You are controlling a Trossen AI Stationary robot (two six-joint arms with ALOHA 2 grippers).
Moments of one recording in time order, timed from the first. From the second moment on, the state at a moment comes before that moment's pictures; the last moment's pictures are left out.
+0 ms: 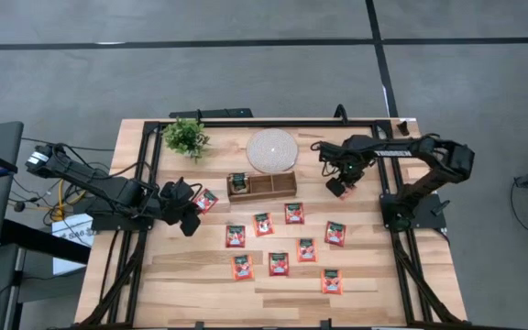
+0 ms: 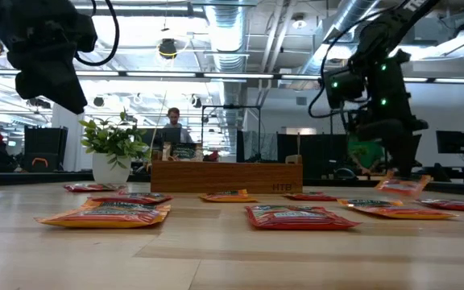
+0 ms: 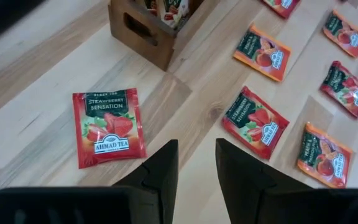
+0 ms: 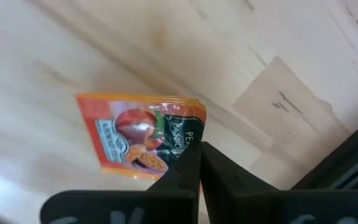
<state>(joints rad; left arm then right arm) -0.36 0.88 0.60 -0.67 -0.40 -0.98 -0.45 1.51 0.83 -1.04 0.08 0.40</state>
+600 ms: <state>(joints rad) -0.36 0.88 0.60 -0.59 -0.40 -0.96 -0.15 1.36 1.01 -1.13 0.09 0.48</state>
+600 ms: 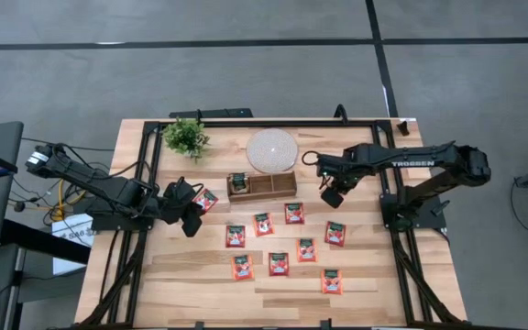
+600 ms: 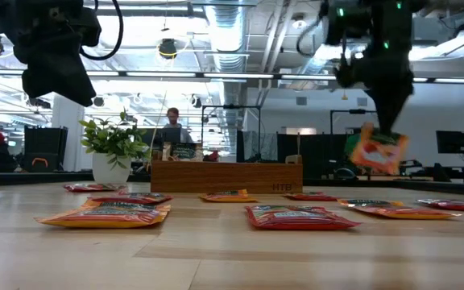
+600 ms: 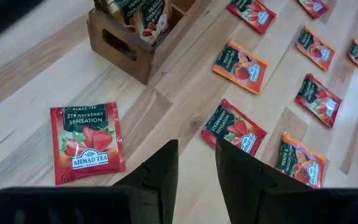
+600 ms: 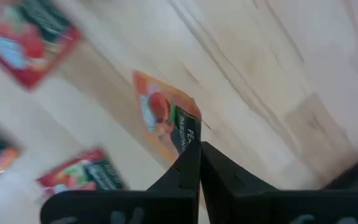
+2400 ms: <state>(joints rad) 0.07 1.23 0.91 -0.02 -0.16 -0.16 -0.13 1.90 1.97 -1.07 0.07 -0.07</state>
